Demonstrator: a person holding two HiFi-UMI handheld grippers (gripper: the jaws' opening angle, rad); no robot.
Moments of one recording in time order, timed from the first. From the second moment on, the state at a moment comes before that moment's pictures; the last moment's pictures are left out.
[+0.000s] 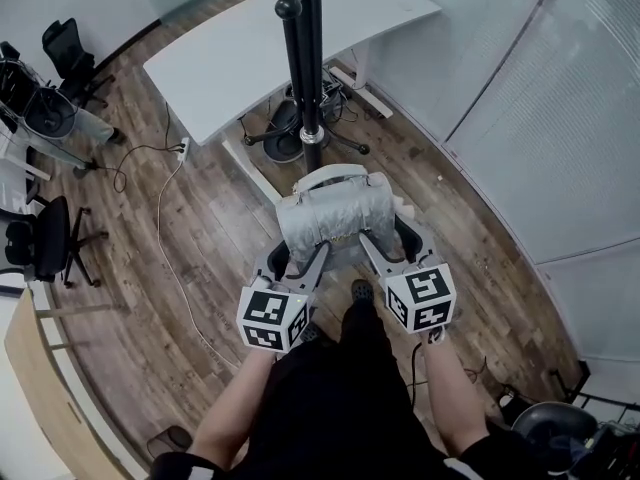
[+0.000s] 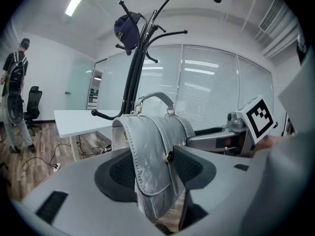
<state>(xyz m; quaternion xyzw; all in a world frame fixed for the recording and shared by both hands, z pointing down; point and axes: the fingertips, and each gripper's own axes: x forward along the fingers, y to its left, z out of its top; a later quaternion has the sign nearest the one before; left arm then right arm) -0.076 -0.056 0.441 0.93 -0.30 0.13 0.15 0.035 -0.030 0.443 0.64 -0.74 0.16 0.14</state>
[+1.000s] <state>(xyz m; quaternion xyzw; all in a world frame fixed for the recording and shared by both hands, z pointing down) -0.160 -0.061 0.418 0.90 -0.40 0.08 0.14 -0.046 -0.048 0.422 0.60 -0.78 0.13 0.13</state>
